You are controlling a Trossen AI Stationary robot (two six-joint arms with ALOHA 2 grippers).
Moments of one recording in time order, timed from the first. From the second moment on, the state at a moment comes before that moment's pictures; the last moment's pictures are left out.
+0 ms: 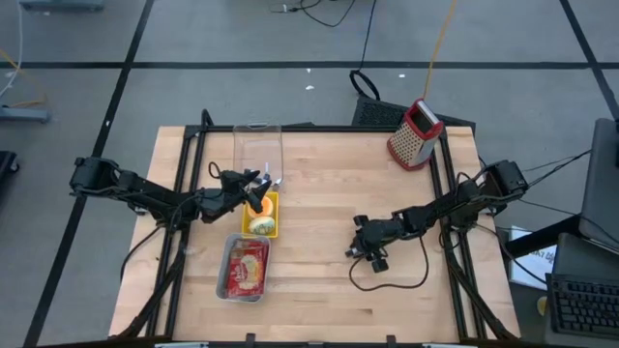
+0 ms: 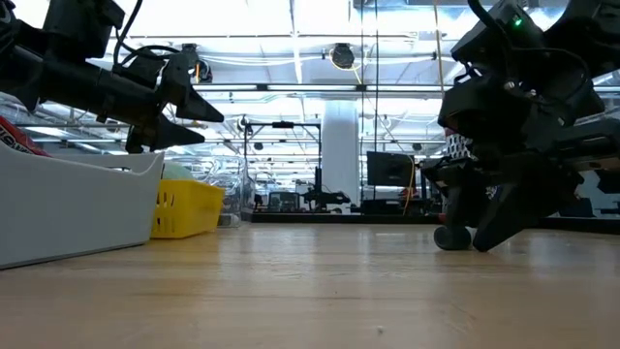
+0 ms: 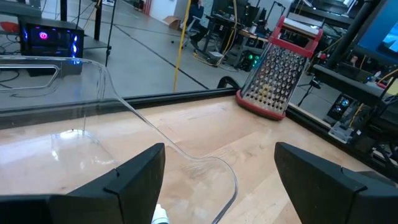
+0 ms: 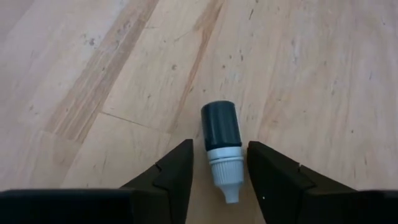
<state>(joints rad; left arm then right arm) -0.07 1.20 0.18 0.87 -0.73 -0.47 0.24 1.59 0.50 0.26 -0.08 -0.04</state>
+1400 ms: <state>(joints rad) -0.14 1.59 0.64 0.72 -0.38 -0.04 0.08 1.45 0.50 0.62 0.14 -0.22</state>
